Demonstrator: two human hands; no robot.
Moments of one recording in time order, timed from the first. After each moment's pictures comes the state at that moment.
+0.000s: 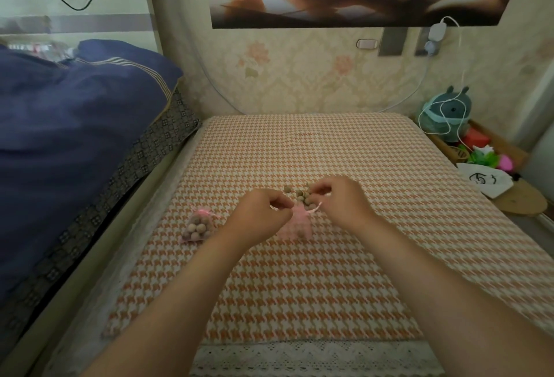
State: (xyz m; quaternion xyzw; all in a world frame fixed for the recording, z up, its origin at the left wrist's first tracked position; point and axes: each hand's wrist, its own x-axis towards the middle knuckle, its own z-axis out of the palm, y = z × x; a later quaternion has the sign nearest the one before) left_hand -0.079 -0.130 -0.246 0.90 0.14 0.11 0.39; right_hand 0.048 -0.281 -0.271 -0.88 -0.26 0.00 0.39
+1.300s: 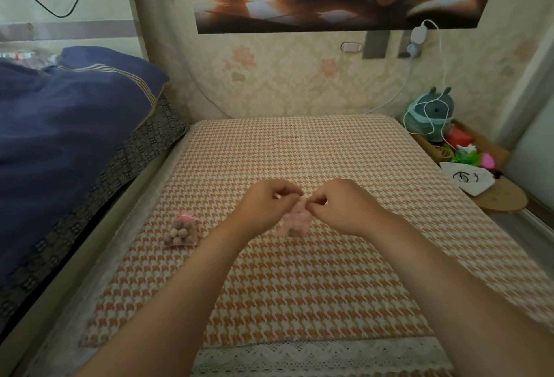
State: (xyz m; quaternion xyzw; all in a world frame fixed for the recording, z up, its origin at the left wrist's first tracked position) left_hand -0.048 -0.158 -0.236 0.88 0.08 0.13 0.46; right_hand 0.026 -0.327 -0.221 -0.91 -0.35 0.04 0.22
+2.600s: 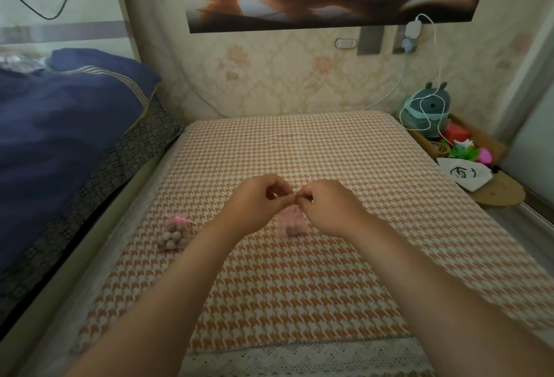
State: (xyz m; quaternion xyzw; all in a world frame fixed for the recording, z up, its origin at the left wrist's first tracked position) left_hand -0.045 -0.154 -0.233 0.91 0.05 0.15 0.37; right_hand 0.025 -0.315 -0.231 -0.91 -0.33 0.03 0.24
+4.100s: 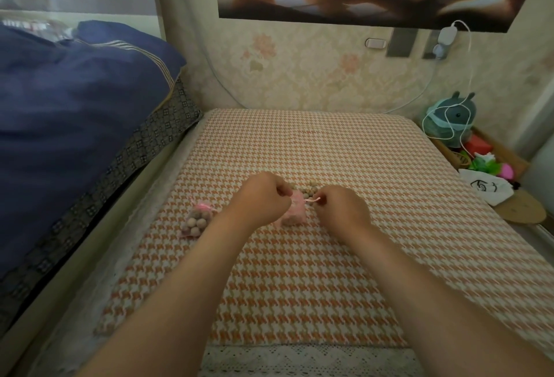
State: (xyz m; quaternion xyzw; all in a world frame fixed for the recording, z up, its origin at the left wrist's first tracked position) left_hand -0.063 -0.117 -0.232 0.93 0.15 0.10 0.32; right_hand 0.043 -0.266 -0.287 -0.95 -0.25 -0.05 0.19
